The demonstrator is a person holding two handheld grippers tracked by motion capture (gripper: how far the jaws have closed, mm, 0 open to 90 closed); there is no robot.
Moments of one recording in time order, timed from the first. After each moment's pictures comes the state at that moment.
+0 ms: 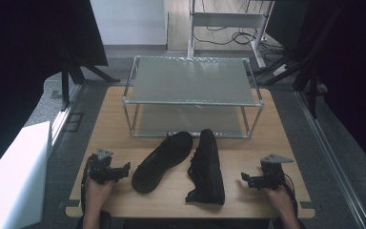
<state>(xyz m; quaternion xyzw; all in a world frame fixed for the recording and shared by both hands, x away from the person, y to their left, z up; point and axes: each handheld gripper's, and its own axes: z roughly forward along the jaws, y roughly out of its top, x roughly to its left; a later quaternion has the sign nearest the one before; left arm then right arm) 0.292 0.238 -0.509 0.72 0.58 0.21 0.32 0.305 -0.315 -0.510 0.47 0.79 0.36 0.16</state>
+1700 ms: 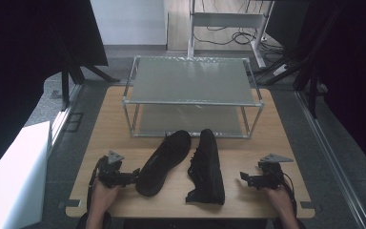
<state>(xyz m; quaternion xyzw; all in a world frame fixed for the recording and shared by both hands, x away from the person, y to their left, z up) 0.283 0.210 -0.510 0.77 0.51 0.18 0.33 0.307 -0.314 -0.512 0.47 0.79 0.37 0.15</state>
